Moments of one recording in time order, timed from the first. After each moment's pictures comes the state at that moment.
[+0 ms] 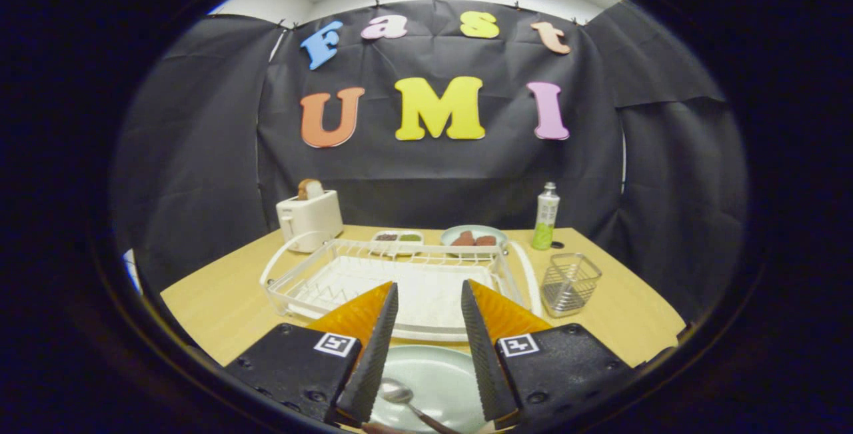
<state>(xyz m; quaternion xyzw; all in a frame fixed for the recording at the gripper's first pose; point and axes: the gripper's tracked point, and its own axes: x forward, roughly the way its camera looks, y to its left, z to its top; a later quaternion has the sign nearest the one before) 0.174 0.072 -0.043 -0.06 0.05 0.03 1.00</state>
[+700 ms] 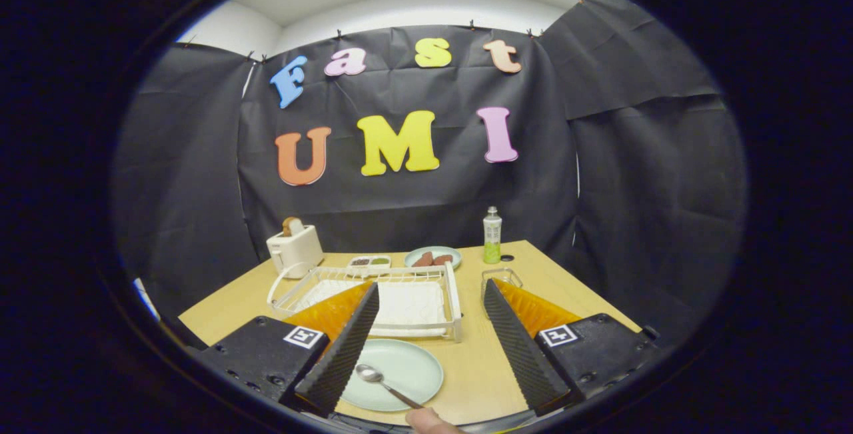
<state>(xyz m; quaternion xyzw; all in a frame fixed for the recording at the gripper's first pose) 0.062 0.013 0.020 -0.02 0.01 0.00 1.00</state>
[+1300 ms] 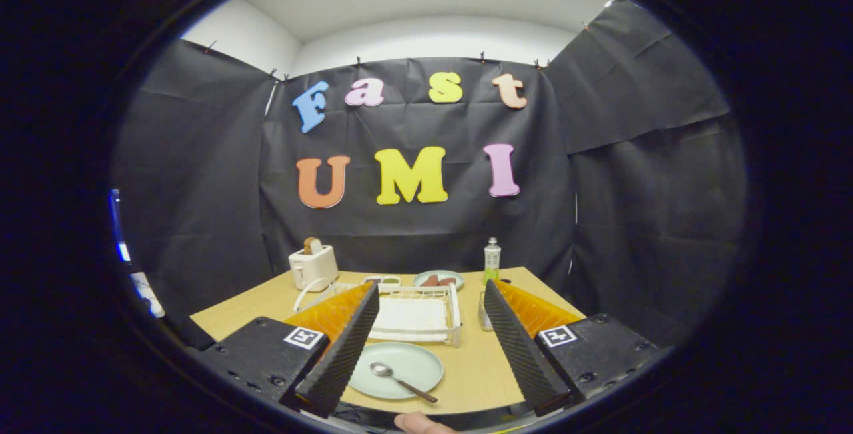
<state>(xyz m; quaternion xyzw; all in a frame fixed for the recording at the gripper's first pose) -0.023 0.026 0.041 -0.05 -0.04 0.03 1.00</state>
